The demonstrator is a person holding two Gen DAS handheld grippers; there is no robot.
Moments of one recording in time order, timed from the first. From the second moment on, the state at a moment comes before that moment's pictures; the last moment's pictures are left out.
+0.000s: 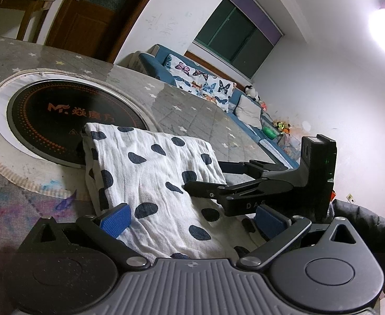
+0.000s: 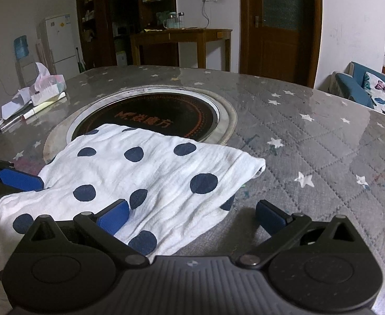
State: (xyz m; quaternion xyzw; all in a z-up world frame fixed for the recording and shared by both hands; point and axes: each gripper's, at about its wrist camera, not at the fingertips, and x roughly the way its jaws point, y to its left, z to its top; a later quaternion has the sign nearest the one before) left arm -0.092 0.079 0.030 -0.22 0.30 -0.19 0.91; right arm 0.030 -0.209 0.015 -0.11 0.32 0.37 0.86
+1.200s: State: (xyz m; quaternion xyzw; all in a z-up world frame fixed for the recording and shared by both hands) left arm -0.093 0.079 0.028 -0.22 0.30 -0.19 0.91; right arm 0.035 -0.176 0.041 -0.10 0.33 0.42 0.84
